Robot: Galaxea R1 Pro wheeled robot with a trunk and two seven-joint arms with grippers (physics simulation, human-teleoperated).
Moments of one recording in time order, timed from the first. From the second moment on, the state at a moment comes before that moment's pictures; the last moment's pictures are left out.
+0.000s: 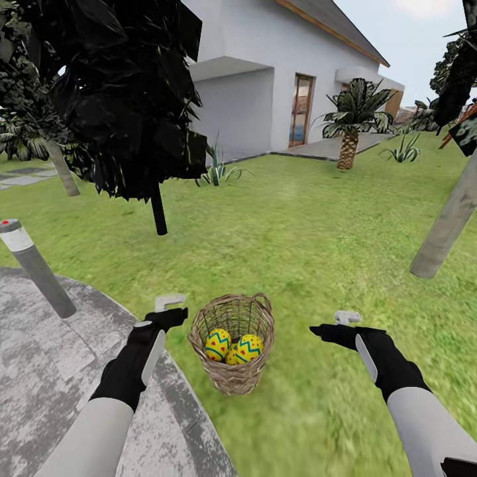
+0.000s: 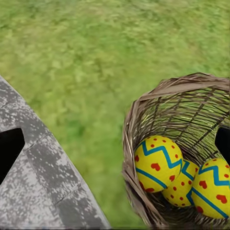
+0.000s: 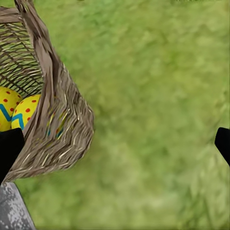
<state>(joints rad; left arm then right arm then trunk) -0.67 -0.09 0.05 -0.97 0.06 0.46 0.14 -0.73 -0.13 -0.14 -0.73 -0.02 0.55 0.30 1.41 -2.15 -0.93</state>
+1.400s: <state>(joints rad) -0.67 -0.08 0.05 -0.94 0.11 0.45 0.14 -0.73 -0.13 -0.14 -0.74 -0.02 0.55 0.30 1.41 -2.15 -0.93</state>
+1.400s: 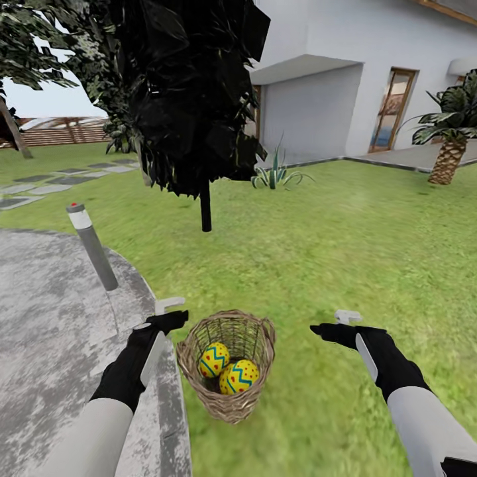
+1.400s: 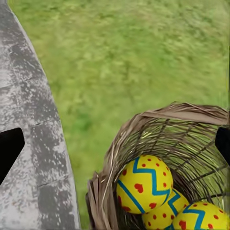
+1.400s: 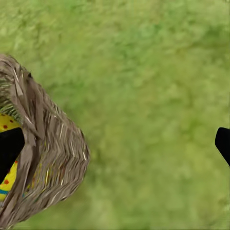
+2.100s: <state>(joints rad) -0.67 -0.08 0.06 -0.94 0.18 0.45 0.14 -0.73 -0.13 -0.14 -0.74 -0.02 0.55 0.30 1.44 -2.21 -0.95</state>
